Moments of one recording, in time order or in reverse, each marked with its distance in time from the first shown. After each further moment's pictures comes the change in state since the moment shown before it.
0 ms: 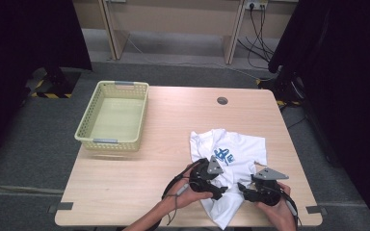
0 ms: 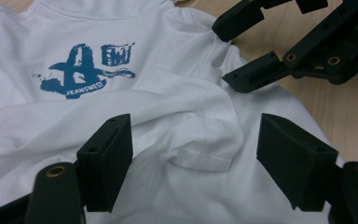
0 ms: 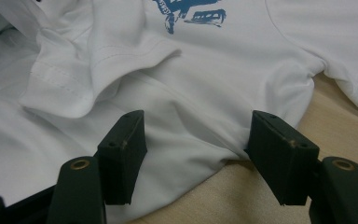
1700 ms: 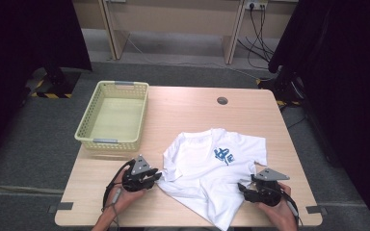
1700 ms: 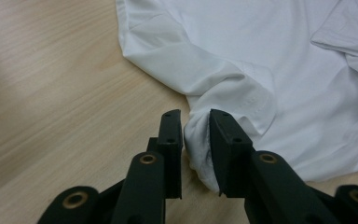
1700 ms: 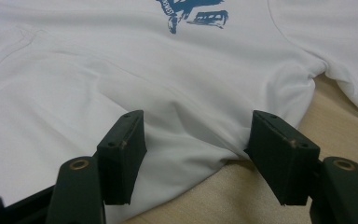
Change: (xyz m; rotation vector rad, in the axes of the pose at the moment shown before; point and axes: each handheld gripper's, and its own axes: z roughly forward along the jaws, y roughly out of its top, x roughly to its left) left arm 0.080 -0.138 -0.110 -0.069 0.247 -0.223; right arm -0.002 -0.002 0.000 -0.015 0.012 -0.009
